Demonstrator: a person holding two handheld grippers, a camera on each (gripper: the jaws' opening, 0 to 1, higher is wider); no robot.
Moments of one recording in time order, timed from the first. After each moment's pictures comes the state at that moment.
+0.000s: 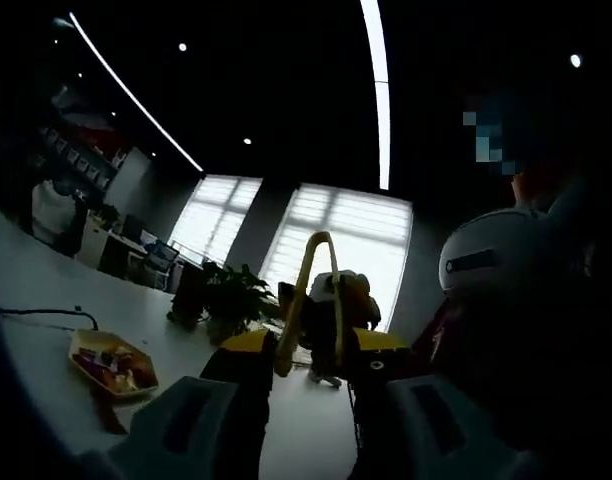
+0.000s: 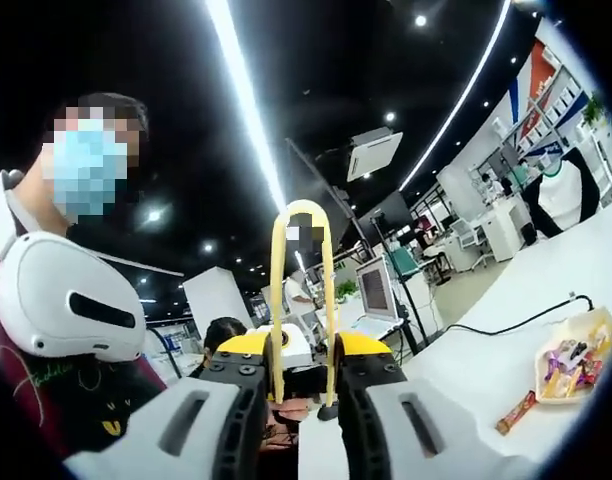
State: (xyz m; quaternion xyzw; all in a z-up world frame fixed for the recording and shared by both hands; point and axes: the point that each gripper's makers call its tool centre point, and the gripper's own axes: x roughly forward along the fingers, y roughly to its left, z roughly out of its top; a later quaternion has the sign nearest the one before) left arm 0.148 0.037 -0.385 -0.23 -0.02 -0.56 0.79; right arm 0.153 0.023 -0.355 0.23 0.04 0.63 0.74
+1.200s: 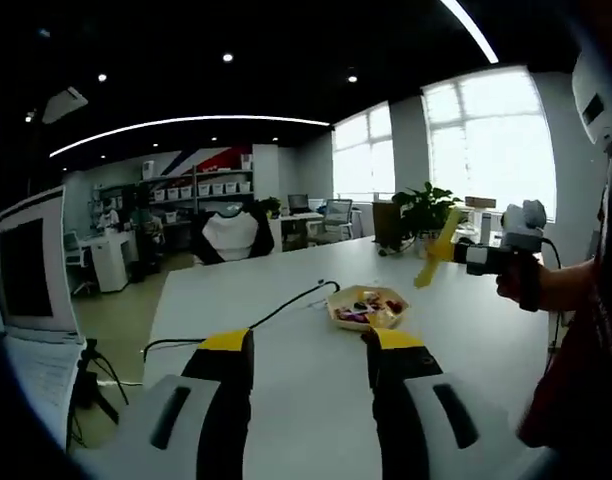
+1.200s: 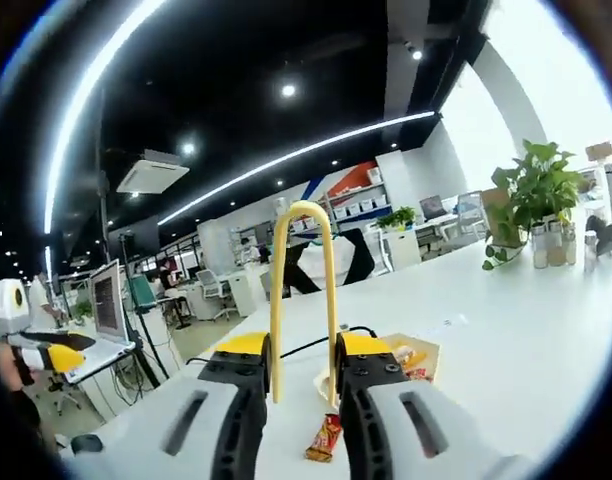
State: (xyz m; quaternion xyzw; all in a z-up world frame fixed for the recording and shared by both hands) left arm 0.249 0.258 -0.464 0.06 0.08 -0.29 0.95; right arm 0.299 -0.002 -0.470 0.13 0.01 0.09 0.99
